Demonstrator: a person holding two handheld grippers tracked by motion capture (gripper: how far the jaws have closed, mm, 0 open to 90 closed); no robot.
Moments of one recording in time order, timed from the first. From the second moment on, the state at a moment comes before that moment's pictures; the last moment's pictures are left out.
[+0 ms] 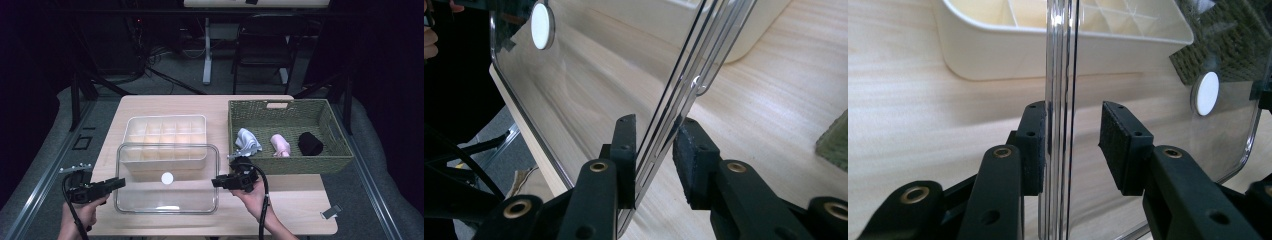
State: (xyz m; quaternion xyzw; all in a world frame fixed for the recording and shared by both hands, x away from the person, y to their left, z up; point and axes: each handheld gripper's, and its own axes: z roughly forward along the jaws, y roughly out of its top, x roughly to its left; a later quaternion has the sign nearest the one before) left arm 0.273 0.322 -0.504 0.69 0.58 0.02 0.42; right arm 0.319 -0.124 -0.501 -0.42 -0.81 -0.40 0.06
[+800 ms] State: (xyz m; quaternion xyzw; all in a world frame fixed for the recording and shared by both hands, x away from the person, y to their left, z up) left arm 0.259 0.326 -0.525 0.69 0.60 0.00 0.41; right arm 0.311 -0.121 -0.522 -0.42 -0.81 -0.39 0.09
